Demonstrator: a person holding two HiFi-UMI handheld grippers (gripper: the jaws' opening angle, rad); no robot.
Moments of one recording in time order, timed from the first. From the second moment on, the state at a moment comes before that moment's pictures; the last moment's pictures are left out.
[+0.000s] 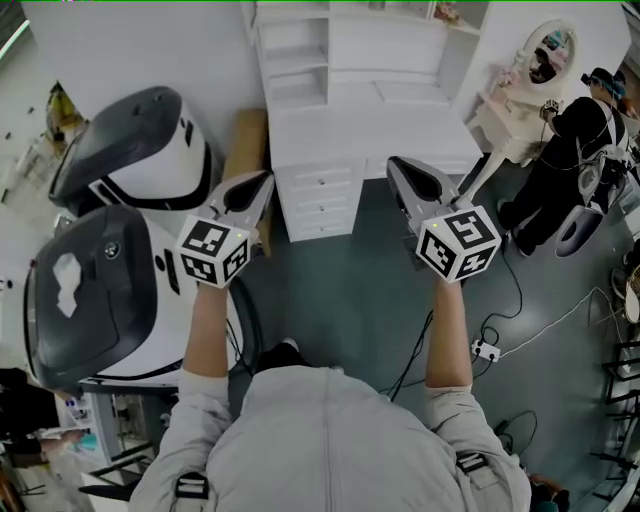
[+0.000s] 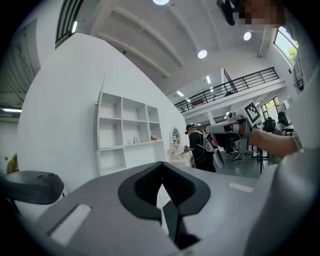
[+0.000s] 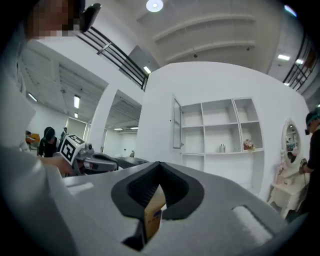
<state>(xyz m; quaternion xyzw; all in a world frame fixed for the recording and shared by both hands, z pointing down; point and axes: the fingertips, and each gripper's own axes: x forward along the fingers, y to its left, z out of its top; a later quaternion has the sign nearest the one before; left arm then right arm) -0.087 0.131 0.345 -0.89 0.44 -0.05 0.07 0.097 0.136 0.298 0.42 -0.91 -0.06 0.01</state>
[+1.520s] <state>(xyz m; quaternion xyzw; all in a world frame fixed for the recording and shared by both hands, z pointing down) -0.205 -0.269 0.296 -0.88 0.47 -0.01 0.08 -0.002 -0.228 0.272 0.43 -0.90 -0.06 0.03</state>
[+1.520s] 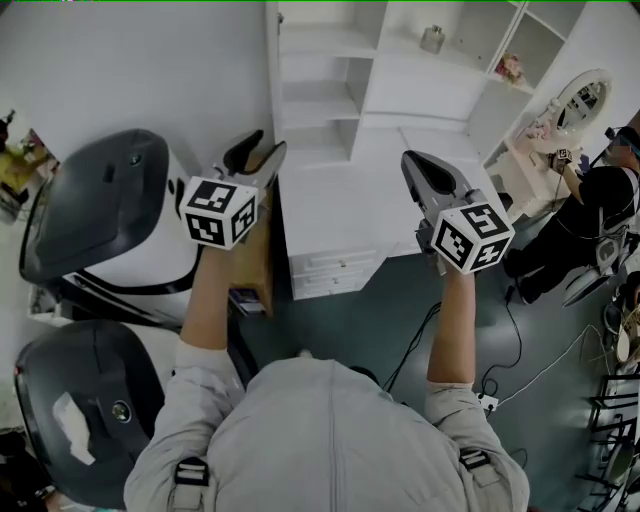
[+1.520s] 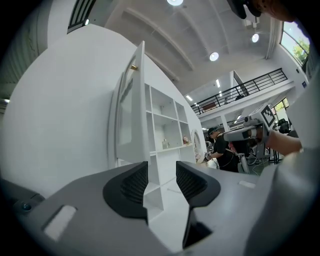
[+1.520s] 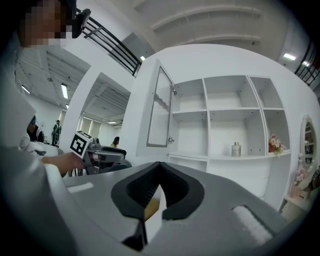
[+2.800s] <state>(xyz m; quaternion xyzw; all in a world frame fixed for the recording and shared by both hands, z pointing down) -0.092 -0.369 0.270 -0.87 0.49 0.03 0.08 0.074 -0.348 0.272 0.40 -0.92 -0.05 0.03</state>
